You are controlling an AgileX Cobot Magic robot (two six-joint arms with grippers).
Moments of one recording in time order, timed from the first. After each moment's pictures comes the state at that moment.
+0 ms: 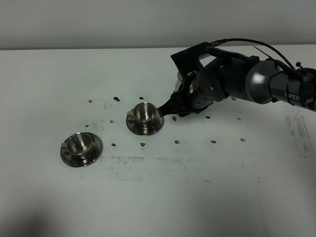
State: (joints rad) left arm -0.08 0.00 -0.46 -0.14 1.07 0.11; right arm 0.60 2.08 -1.43 -0.22 0.50 0.25
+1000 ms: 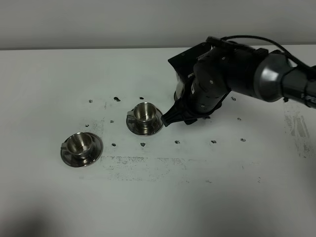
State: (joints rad) left arm -0.08 0.00 -0.46 -0.14 1.07 0.11; right arm 0.66 1.95 -1.43 -0.20 0.78 0.18
